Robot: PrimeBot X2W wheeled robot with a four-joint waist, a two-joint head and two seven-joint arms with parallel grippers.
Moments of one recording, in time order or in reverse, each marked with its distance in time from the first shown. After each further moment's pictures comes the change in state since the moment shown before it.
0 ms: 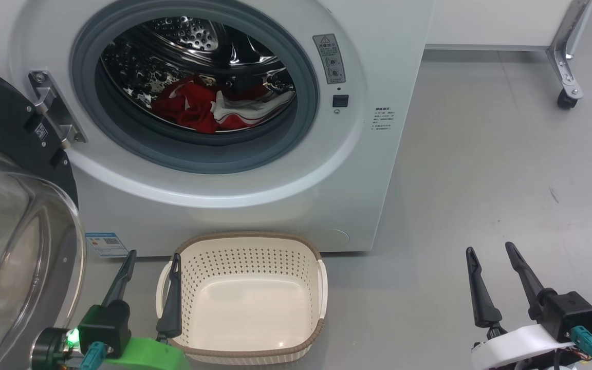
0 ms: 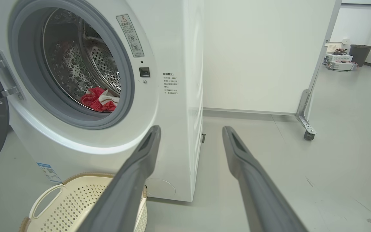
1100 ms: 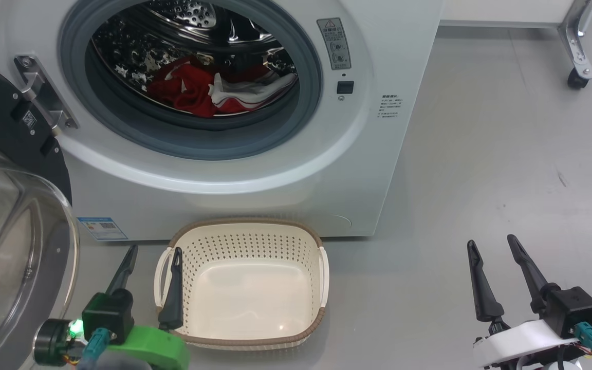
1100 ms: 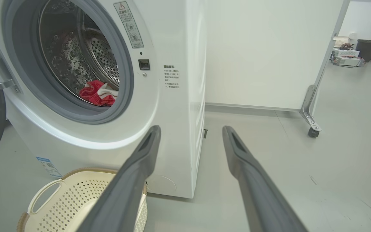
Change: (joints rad) left arm -0.029 -0.003 -0.003 0.026 0.000 0.006 0.027; right arm -0.003 -0.010 0.004 -0.034 0.001 0.000 0.008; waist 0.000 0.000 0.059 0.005
